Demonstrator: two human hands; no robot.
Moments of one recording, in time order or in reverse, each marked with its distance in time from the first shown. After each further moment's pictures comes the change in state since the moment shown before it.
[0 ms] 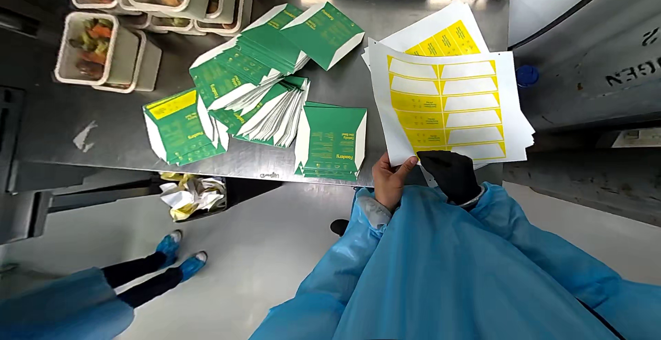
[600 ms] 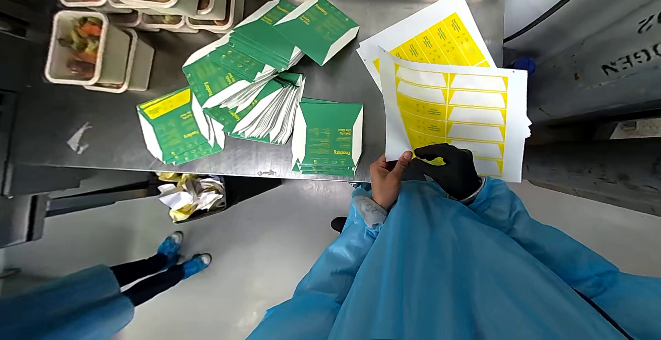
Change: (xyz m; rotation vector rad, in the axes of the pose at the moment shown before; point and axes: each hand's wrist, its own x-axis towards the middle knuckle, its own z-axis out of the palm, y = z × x) left_hand -0.007 -0.002 -0.002 -0.028 -0.009 -0.031; right_hand -0.001 0.004 -0.008 -0.054 -0.012 -0.262
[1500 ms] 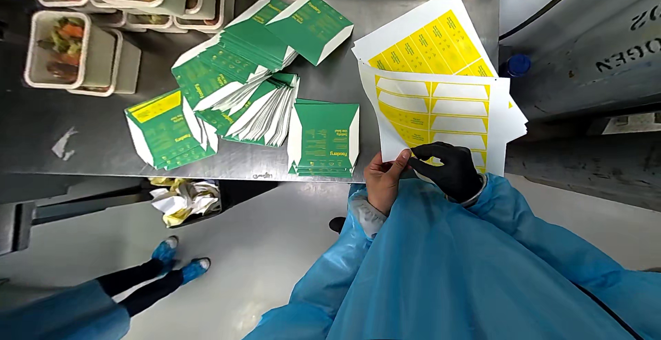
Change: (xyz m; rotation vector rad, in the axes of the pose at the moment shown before) left_hand -0.006 0.021 0.009 -0.264 0.083 -0.083; right_hand 0.007 -0.019 -0.006 0.099 -0.017 -0.066
